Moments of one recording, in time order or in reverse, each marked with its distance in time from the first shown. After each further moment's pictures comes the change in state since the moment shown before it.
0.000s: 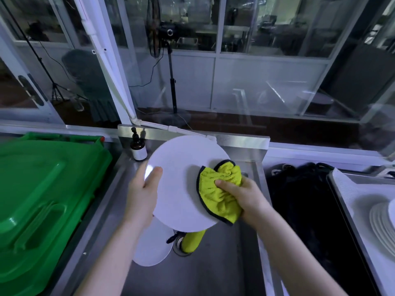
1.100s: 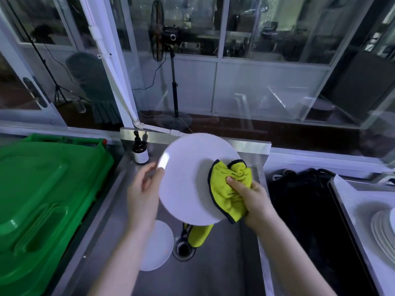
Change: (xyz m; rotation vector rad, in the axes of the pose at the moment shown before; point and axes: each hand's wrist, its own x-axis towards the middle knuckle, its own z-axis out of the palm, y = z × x) left_hand -0.008 0.018 0.007 -0.077 0.149 -0.043; right_hand 0.001 -0.004 -0.001 0.125 0.124 -0.046
